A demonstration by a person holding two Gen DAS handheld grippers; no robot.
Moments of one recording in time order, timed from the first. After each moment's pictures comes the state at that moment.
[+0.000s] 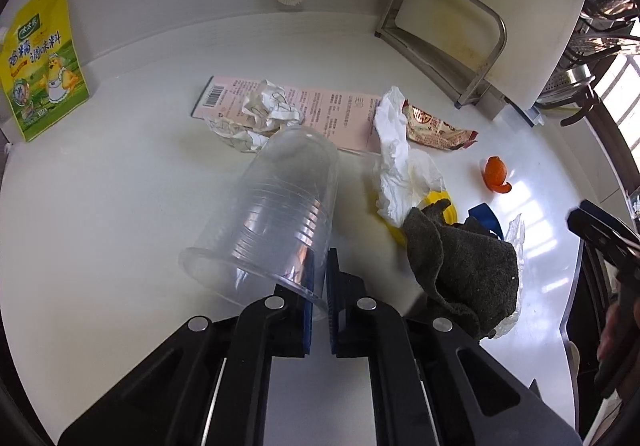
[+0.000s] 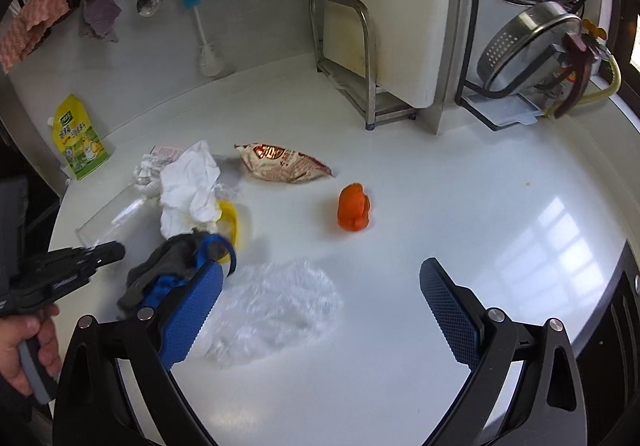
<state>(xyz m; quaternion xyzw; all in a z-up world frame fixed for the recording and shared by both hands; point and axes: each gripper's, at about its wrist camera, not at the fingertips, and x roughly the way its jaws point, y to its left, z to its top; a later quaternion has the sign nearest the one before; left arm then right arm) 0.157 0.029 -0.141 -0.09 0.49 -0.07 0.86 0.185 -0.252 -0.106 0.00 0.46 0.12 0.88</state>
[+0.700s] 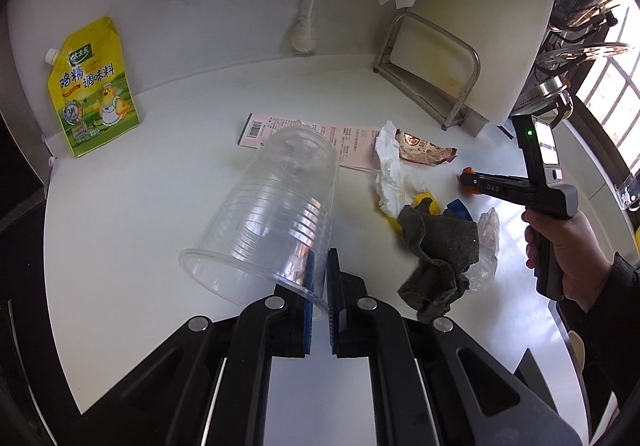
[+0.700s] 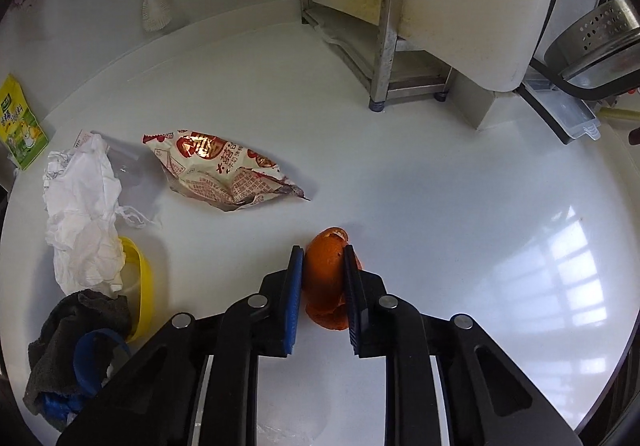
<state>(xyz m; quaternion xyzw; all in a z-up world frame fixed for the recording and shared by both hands) 0.103 0.056 -0.092 -0.07 0.45 -0.06 0.89 0.279 -0.233 -0.180 -0.04 0.51 0.11 0.85</state>
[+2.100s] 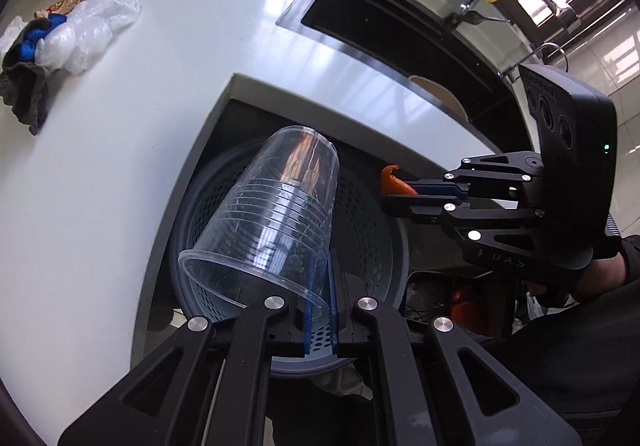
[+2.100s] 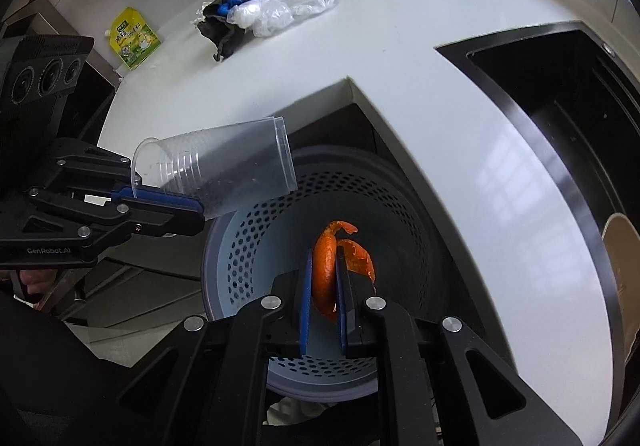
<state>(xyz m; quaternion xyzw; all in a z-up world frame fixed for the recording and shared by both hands) -0.084 -0.162 -0.161 0.10 0.59 -0.42 0.69 -0.147 -0.320 -0.166 0.08 0.57 0.15 0.81</state>
